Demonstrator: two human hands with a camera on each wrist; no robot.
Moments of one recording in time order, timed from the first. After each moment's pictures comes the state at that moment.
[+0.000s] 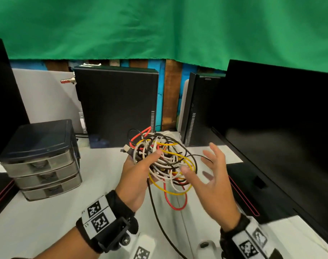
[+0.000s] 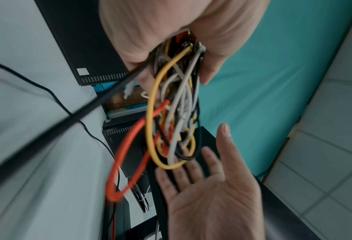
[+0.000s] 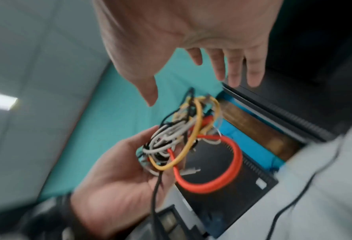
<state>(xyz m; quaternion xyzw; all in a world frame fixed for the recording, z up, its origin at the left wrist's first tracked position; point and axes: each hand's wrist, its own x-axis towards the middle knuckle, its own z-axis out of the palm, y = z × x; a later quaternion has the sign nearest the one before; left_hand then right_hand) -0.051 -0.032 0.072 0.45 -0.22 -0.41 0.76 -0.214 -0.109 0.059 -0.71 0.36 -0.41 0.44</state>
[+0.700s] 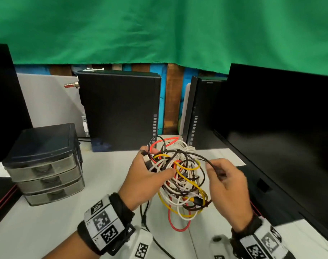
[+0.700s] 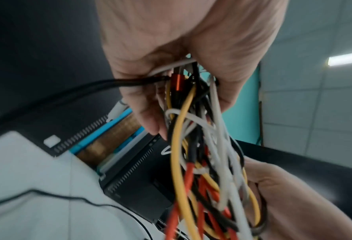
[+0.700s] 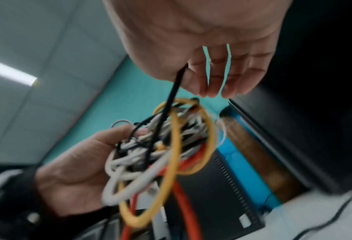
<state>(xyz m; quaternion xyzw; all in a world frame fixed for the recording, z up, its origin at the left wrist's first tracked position) -0.046 -0.025 0.078 0.60 -0.38 -0.29 0.64 -0.222 -0.127 0.060 -0.75 0.36 -0.48 0.29</state>
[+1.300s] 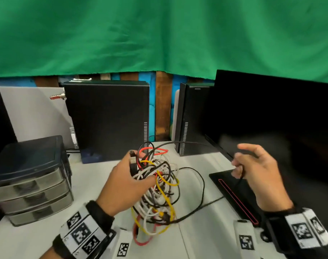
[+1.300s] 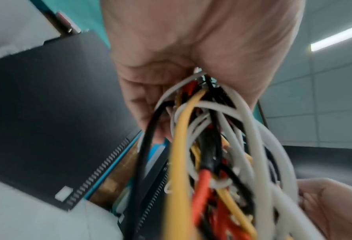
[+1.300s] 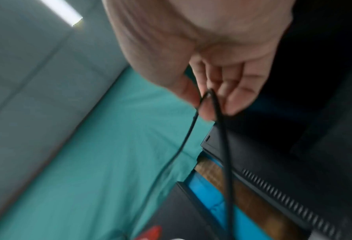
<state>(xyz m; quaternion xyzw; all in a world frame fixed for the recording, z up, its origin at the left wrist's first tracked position) -0.026 -0.020 0.089 0.66 -0.49 -0.17 0.54 -0.276 -0.175 0.110 -0.59 0.40 -0.52 0.47</state>
